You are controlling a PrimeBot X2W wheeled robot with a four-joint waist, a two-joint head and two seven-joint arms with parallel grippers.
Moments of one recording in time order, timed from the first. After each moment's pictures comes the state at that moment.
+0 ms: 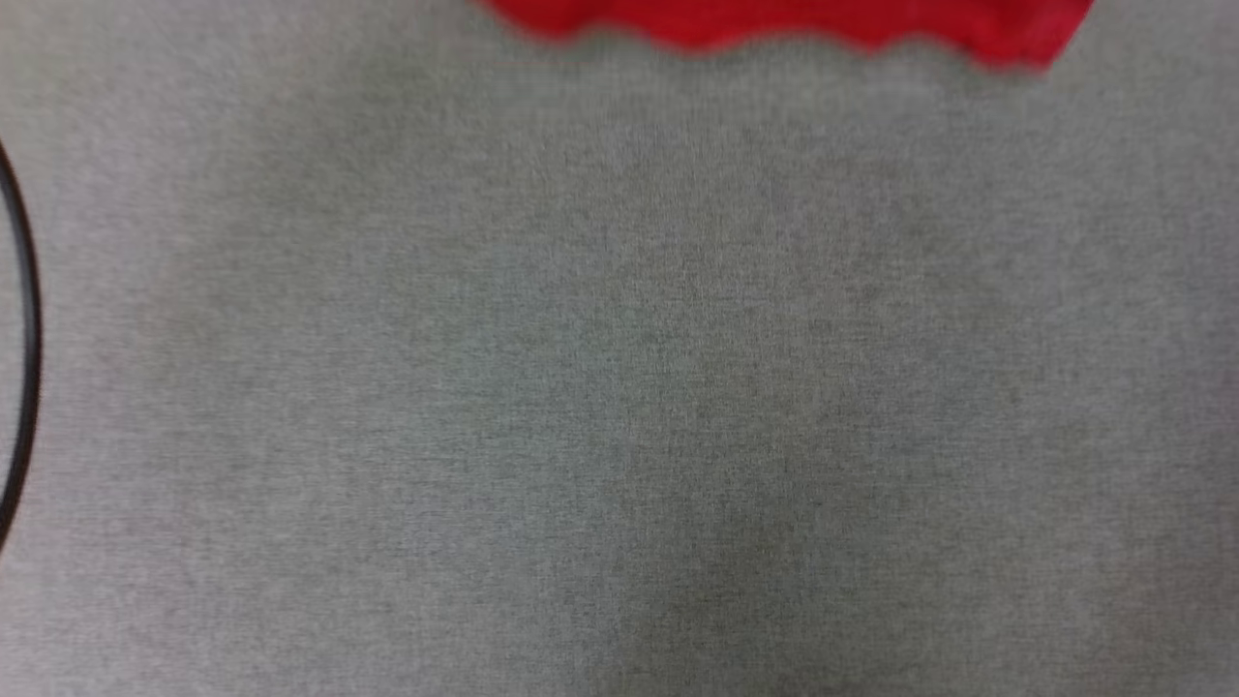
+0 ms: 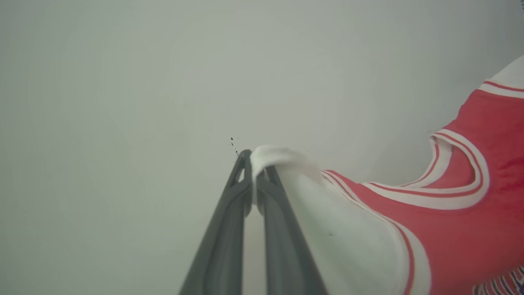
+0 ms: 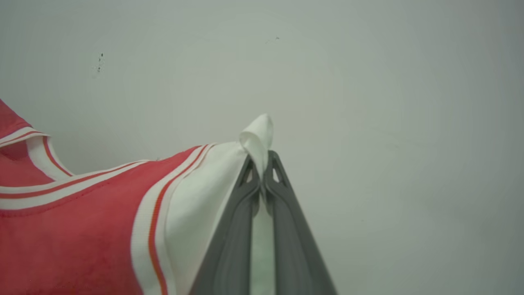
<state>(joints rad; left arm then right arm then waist) -1.72 0.63 -0.62 0.35 -0.66 -0.04 -0.03 -1.55 -0.49 0.15 0.33 0.28 0.13 0.21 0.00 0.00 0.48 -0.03</state>
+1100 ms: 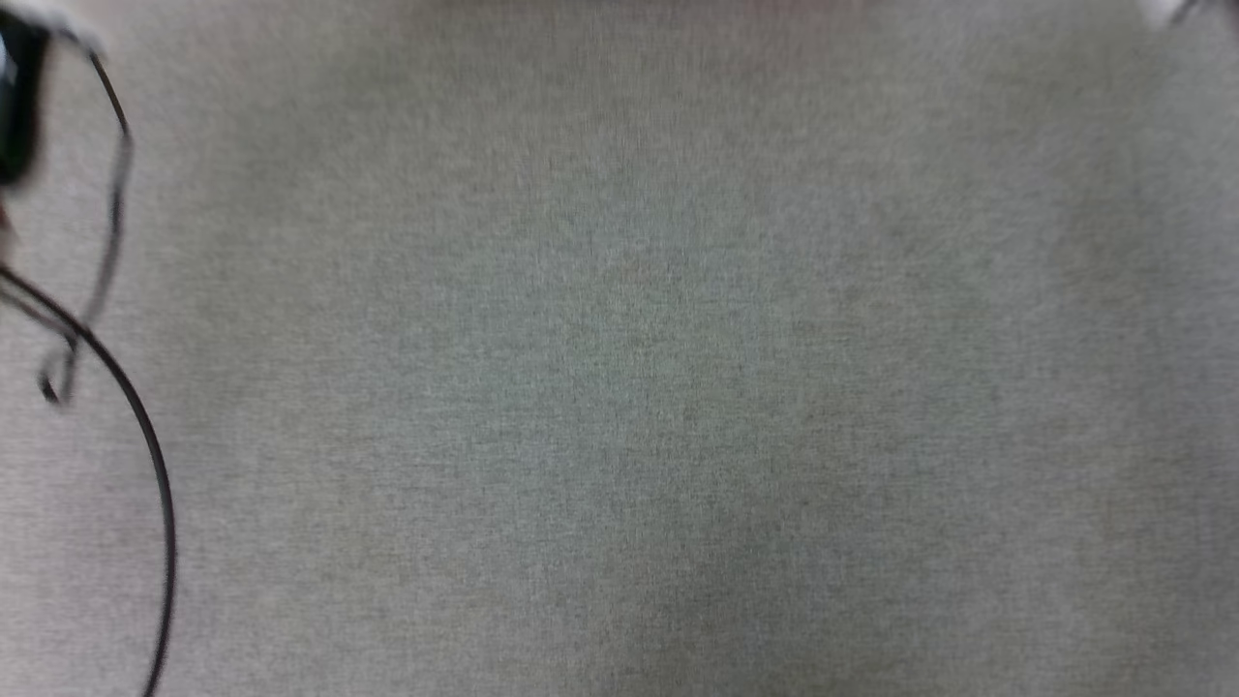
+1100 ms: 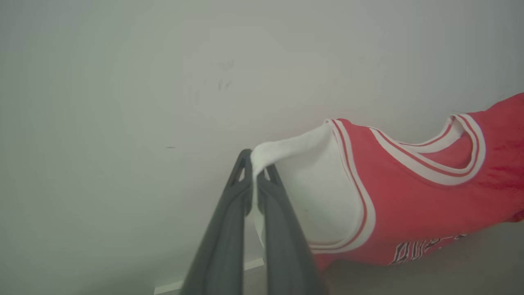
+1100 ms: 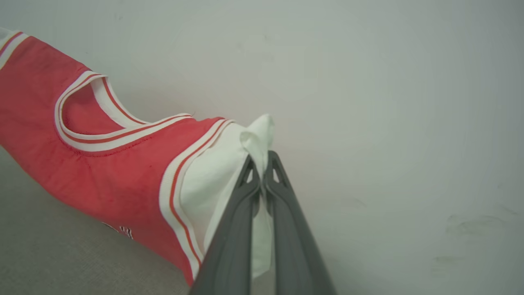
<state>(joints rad) -1.23 0.66 -0.59 0.55 -0.75 -0.05 -0.26 -1.25 -0.41 0.39 0.62 0.35 0.13 -0.10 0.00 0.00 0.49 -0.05</state>
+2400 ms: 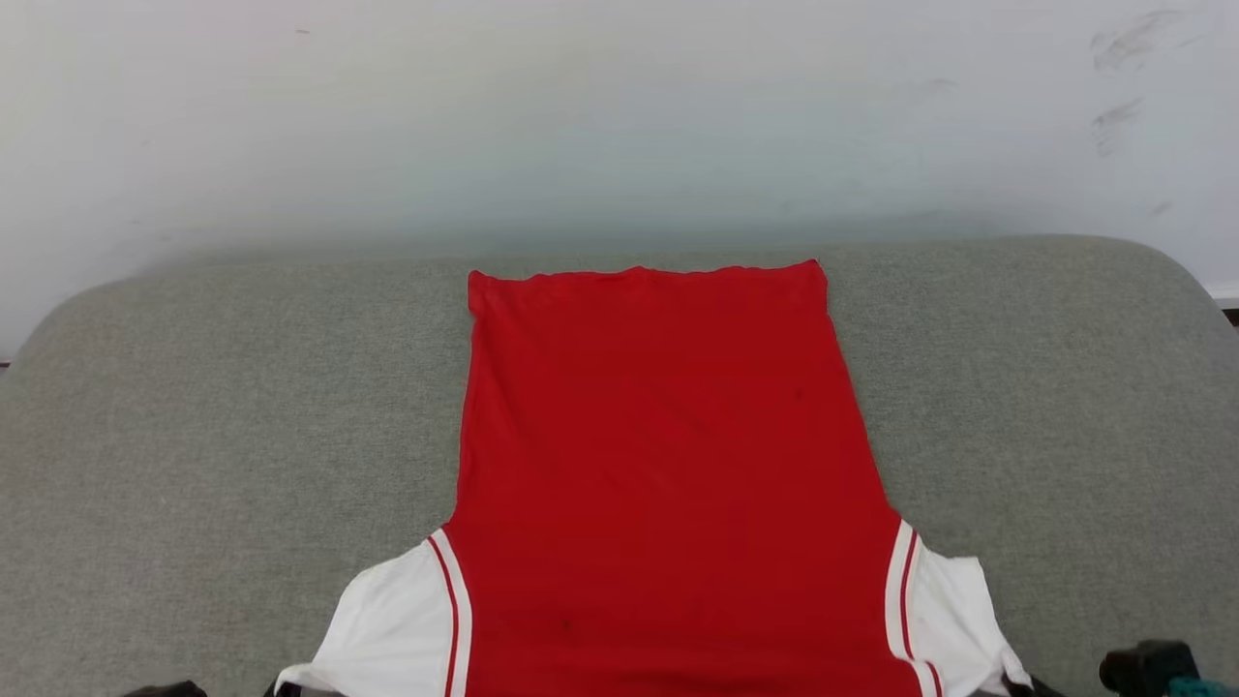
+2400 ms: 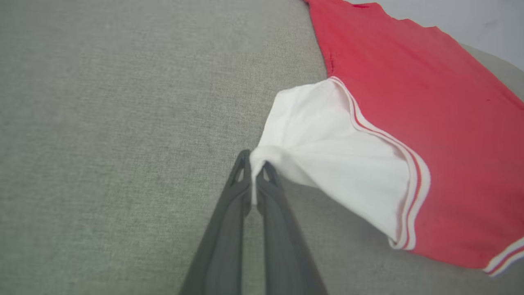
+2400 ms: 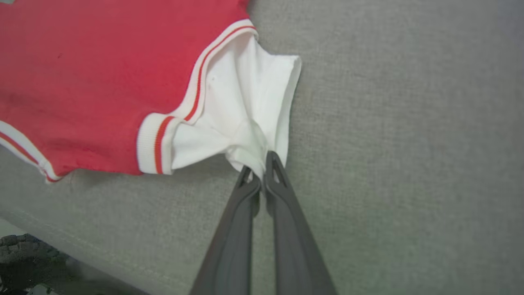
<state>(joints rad) 0.09 0.65 -0.54 0.19 -0.99 0.21 -0.26 0.07 -0.50 0.33 0.30 0.51 0.13 0.01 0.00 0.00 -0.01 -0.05</state>
